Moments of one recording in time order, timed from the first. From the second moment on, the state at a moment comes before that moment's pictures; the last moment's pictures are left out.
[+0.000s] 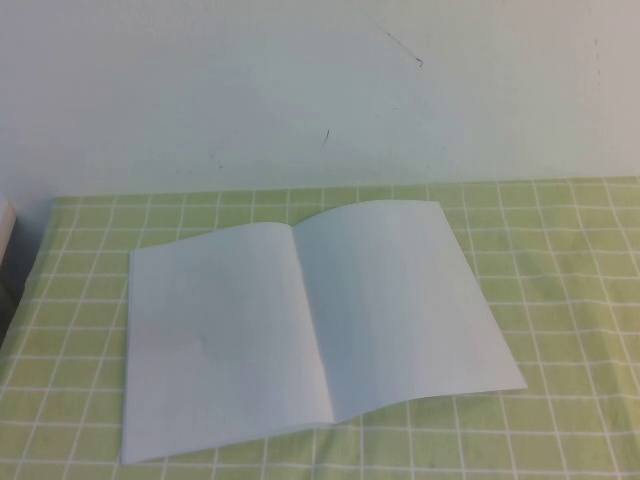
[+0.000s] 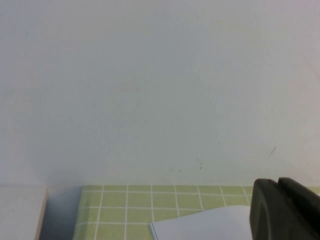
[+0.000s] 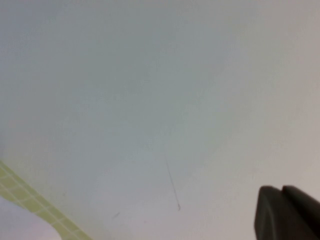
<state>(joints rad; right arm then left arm) 0.21 0.31 -0.52 1.27 0.34 -1.71 -0.98 0.27 -0.38 -1.78 -0.83 1.69</state>
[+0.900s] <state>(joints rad) -0.05 -0.01 0.02 -0.06 0.43 -0.20 -0.98 0.27 -0.38 -1.78 -0.82 1.69</state>
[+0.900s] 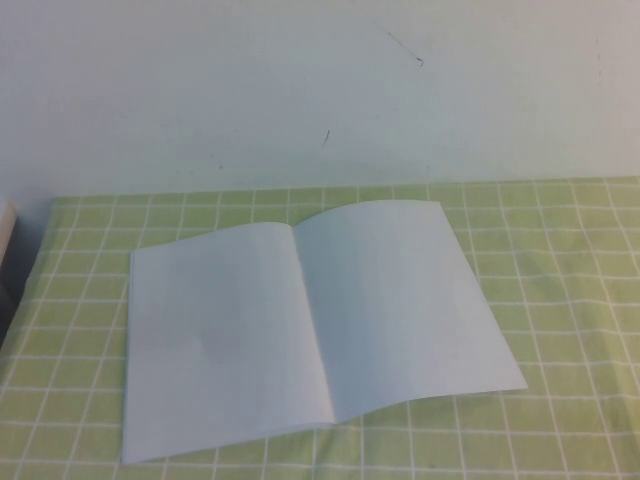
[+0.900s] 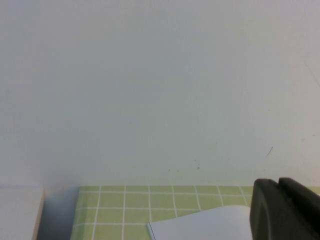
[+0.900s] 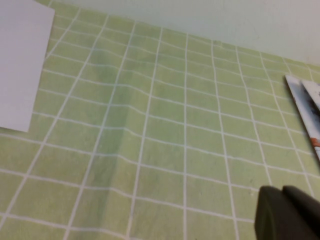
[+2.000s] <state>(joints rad) -0.06 -0.01 0.02 -0.07 0.43 -0.19 -0.98 0.27 -0.37 -1.78 -0.78 1.68</state>
